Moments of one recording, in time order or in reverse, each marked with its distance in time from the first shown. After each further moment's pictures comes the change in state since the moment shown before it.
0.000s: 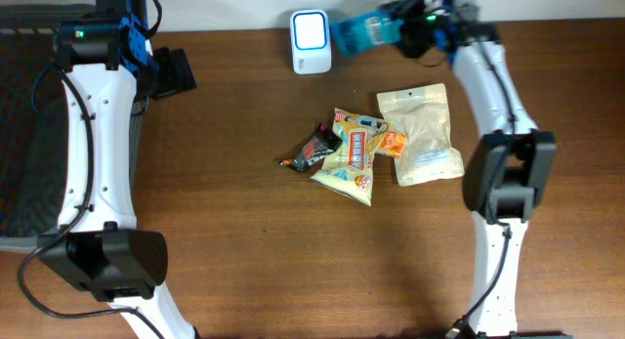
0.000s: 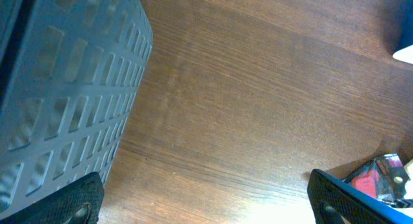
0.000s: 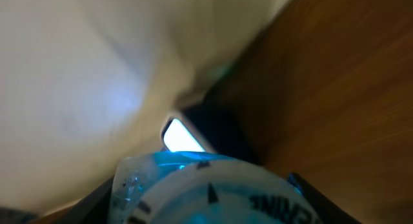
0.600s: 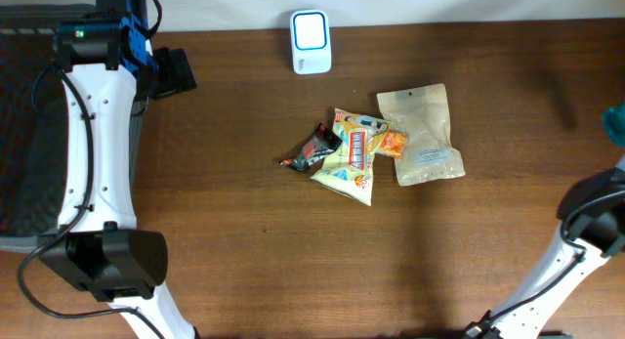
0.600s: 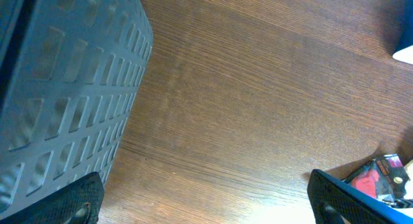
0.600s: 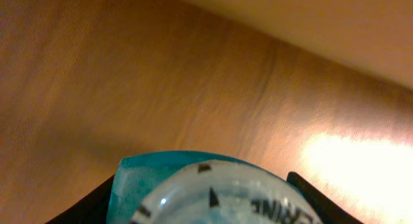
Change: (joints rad) left arm 0.000 0.000 0.000 0.000 0.000 0.000; right arm -0.587 -0.068 0.285 -0.744 0.892 -0.522
